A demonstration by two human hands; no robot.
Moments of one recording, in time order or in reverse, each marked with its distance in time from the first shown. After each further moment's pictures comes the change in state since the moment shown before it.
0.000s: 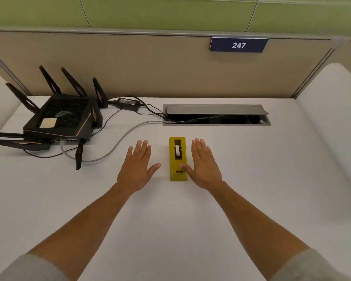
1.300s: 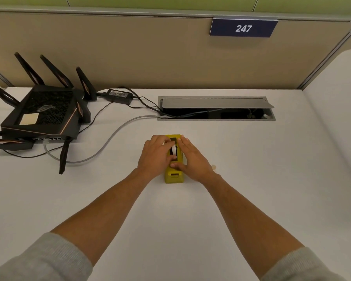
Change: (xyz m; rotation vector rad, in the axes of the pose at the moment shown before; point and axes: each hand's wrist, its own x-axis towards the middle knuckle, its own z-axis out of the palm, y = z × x) left_hand 0.071 0.060 0.006 -0.189 0.100 0.091; right_hand 0.043 0.005 0.013 0.264 -0.136 -0.033
